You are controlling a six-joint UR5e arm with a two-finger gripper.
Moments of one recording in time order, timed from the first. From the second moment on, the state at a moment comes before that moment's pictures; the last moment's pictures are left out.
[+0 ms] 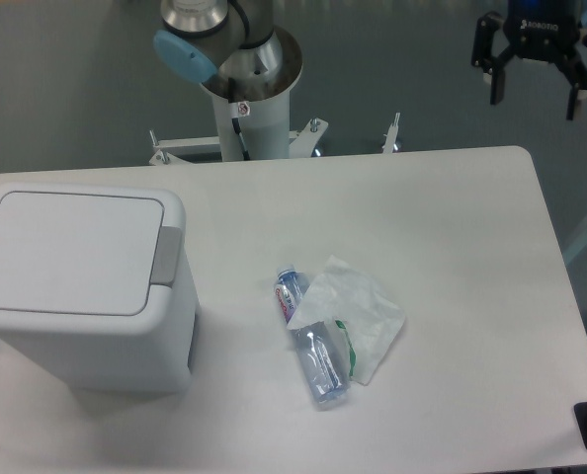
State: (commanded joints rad) arm 2.99 -1.59 -1.48 -1.26 1.28 1.65
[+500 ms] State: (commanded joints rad) arm 2.91 -1.59 -1.49 -1.25 1.28 1.37
